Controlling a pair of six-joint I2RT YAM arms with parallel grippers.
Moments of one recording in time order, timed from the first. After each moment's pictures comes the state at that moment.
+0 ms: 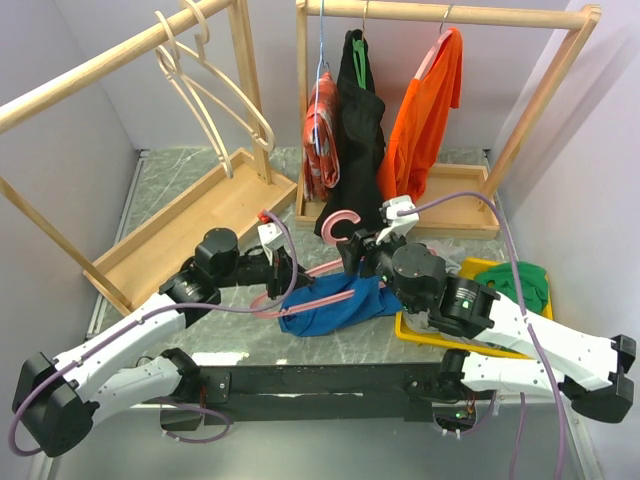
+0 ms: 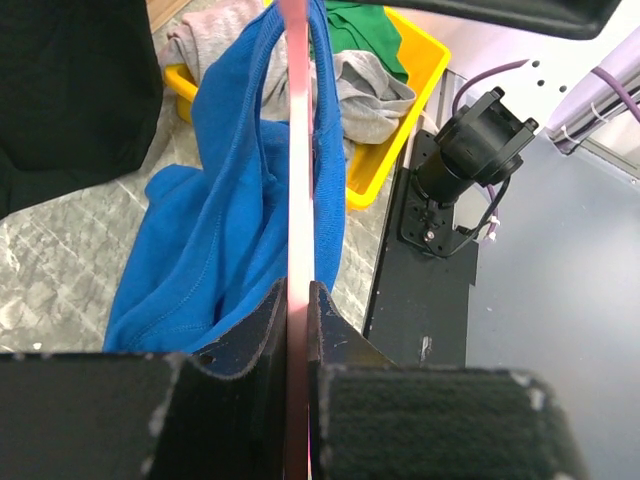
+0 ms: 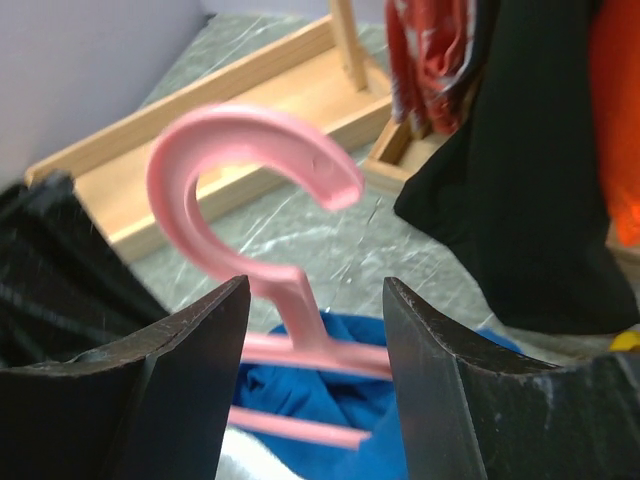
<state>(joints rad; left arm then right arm) -0.69 0.95 0.67 0.09 0.66 -0.23 1.11 0.90 0.95 -0.28 0.59 0.38</state>
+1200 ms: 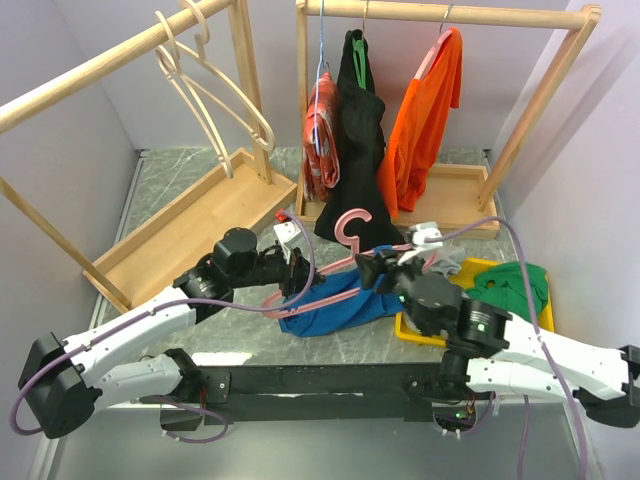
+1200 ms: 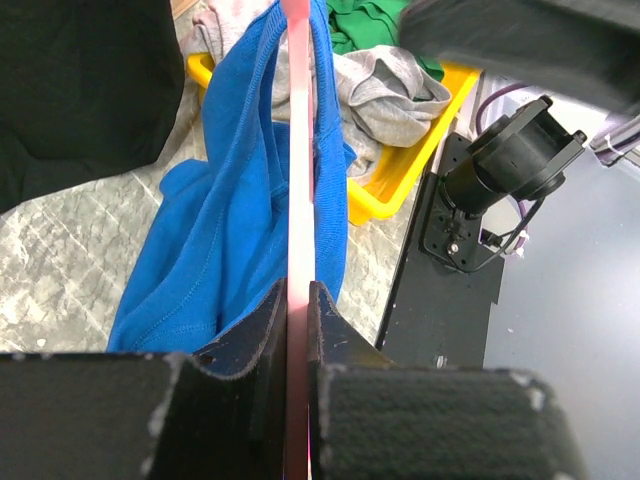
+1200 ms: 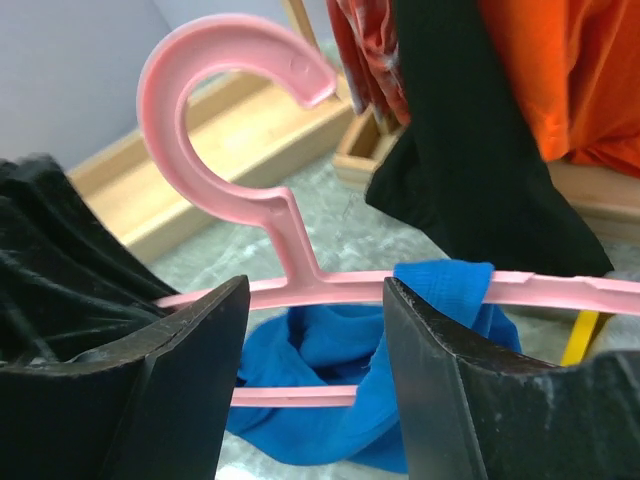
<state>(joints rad) -0.80 1.04 0.73 0.06 0.48 -0.23 1.19 0.72 0.75 -0.22 0.77 0.43</state>
